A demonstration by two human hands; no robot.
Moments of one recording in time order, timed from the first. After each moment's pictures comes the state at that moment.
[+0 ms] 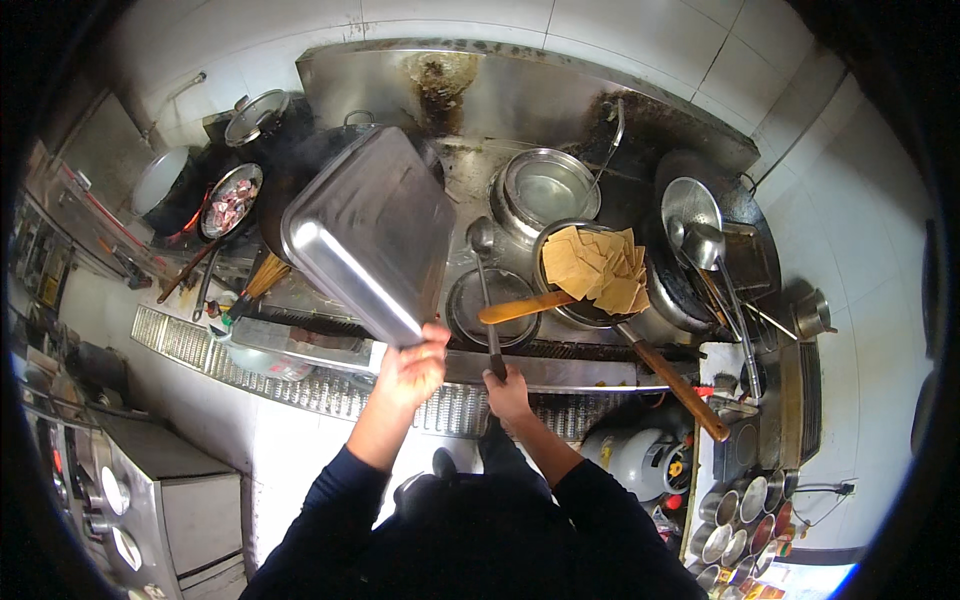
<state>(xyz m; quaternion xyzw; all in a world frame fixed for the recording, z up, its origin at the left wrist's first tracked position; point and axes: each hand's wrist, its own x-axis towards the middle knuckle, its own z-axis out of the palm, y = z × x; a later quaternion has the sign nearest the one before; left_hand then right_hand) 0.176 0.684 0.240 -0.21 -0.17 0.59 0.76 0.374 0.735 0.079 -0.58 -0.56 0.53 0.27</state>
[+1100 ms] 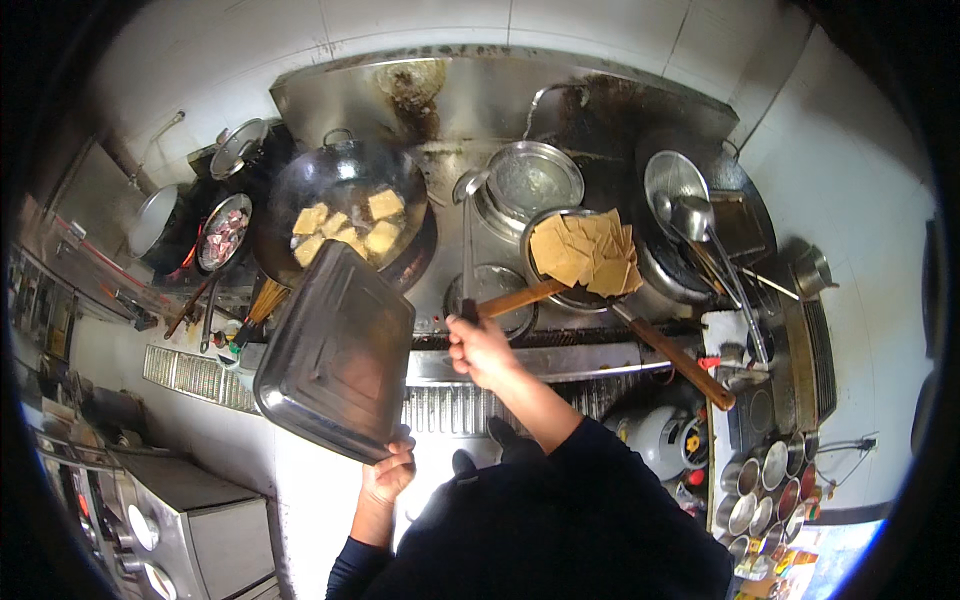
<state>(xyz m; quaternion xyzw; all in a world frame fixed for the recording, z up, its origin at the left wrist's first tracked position) 0.182 0.525 0.181 -0.27 -0.12 0.61 0.74 0.308 0.767 0.222 -0.40 -0.28 0.82 0.29</state>
